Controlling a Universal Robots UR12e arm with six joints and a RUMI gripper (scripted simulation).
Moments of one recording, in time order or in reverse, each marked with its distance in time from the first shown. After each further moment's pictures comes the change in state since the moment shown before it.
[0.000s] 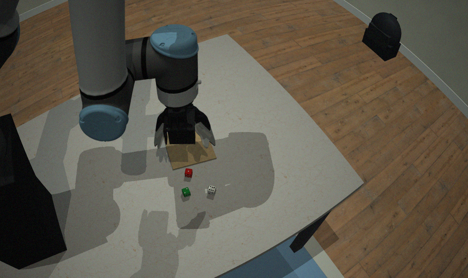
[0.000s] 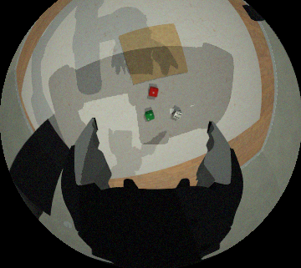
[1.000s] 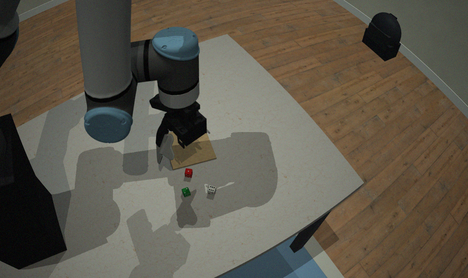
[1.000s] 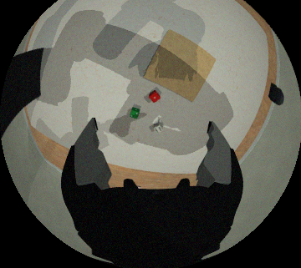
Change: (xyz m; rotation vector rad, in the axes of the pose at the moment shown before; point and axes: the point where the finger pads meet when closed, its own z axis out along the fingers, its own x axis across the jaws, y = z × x) arm -0.008 -0.003 0.012 -0.003 0.000 -0.699
